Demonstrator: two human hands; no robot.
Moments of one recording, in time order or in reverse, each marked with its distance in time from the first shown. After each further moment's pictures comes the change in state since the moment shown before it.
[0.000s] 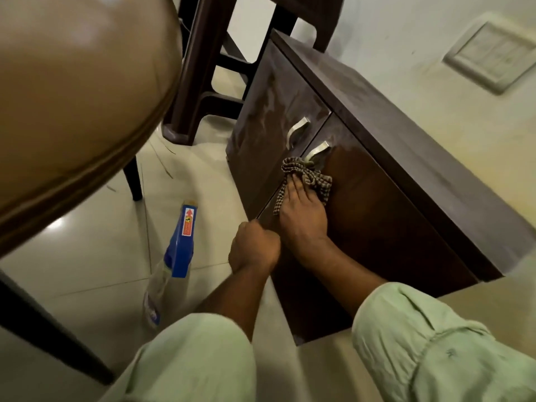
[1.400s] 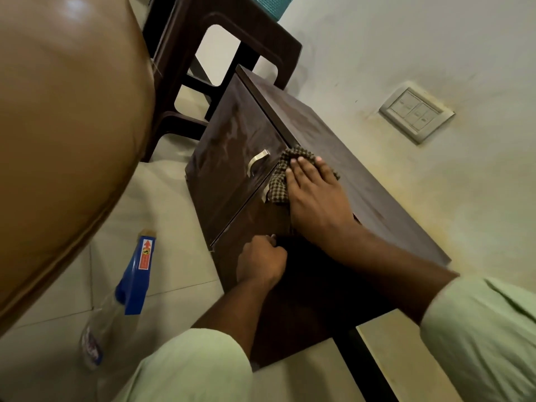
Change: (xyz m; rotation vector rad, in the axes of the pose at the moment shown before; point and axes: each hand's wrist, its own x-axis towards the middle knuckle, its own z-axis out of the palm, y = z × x) left_hand -0.016 0.056 0.026 -0.199 -0.239 0.200; right_hand -0.029 0.104 -0.104 -0.108 0.091 -0.068
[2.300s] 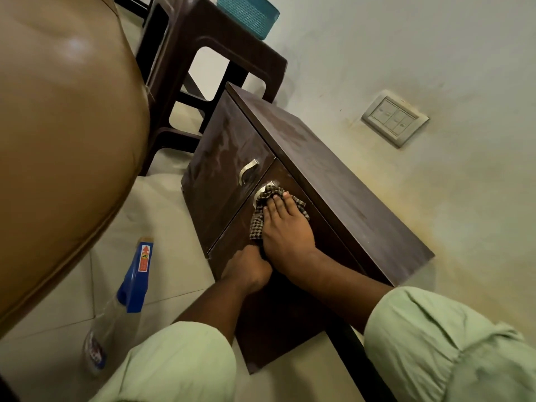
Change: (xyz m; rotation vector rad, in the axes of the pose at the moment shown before) left_hand -0.001 -0.008 -0.016 0.255 -0.194 0.078; right_hand -0.014 -0.042 0.022 -0.202 -0.189 -0.057
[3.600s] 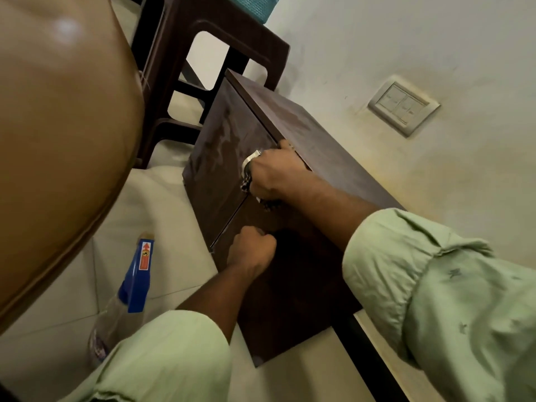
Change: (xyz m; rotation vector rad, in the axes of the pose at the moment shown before) left_hand -0.002 0.018 -0.013 -0.272 0.152 -0.066; right_hand 0.064 0.046 -0.055 0.333 0.137 -0.041
